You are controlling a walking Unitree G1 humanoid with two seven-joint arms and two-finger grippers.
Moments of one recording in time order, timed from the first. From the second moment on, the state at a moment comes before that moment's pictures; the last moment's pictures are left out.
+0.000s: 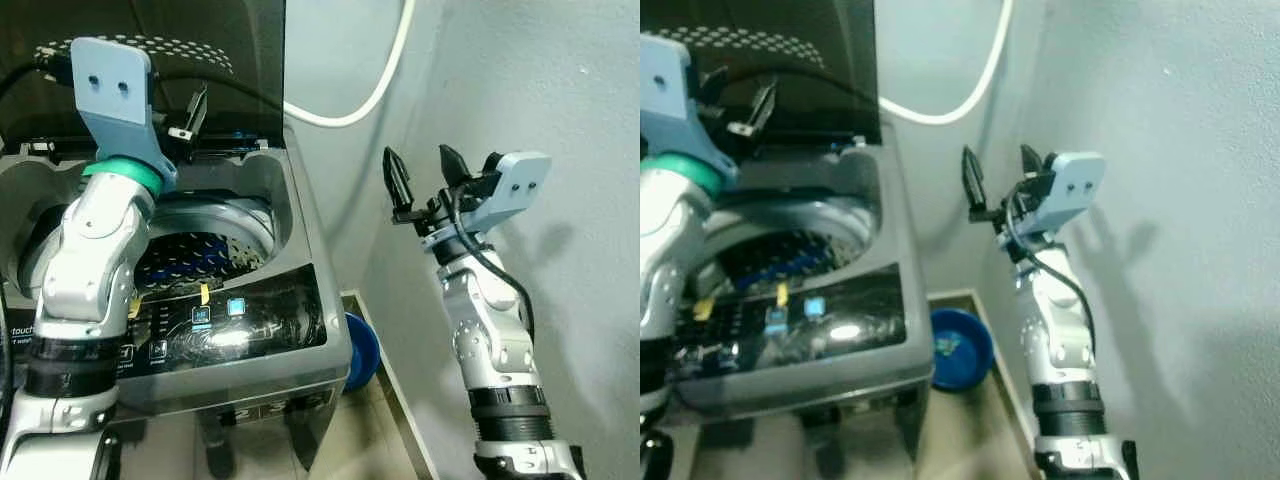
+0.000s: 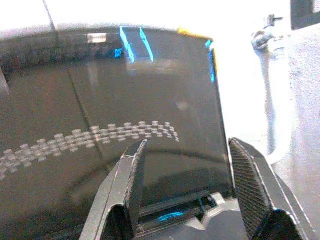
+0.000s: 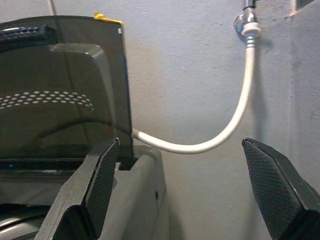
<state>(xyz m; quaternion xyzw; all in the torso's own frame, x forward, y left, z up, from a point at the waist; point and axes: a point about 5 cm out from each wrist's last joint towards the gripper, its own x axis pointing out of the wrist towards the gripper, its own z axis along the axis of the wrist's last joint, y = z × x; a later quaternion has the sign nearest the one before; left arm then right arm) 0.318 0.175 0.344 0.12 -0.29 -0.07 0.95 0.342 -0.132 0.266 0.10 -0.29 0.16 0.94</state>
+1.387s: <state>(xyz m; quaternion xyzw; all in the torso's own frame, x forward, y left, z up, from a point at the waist) 0.313 0.186 0.332 0.05 -0.33 0.04 0.94 0.347 -0.124 0.261 0.09 -0.27 0.17 0.94</state>
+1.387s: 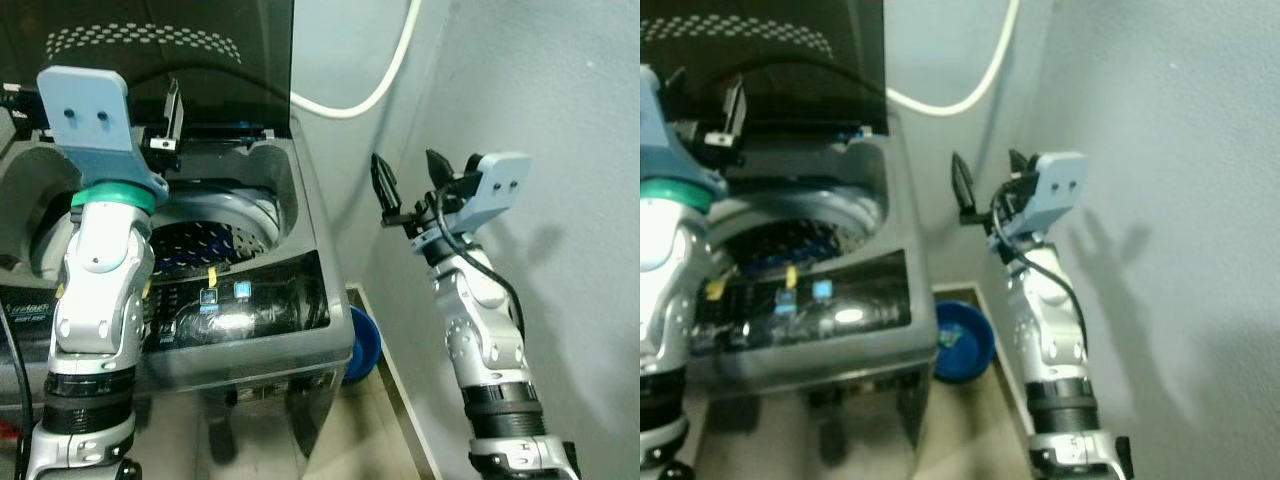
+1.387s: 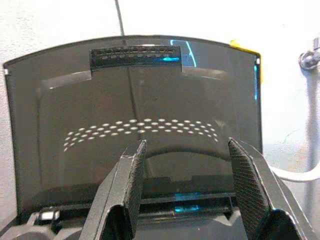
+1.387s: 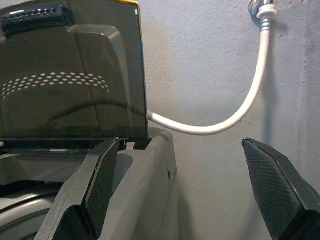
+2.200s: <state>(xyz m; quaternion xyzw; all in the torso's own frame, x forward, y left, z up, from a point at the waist) 0.316 0.190 0.330 0.05 -0.32 0.05 0.94 0.349 -0.121 0.264 0.07 -0.27 0.17 0.94</state>
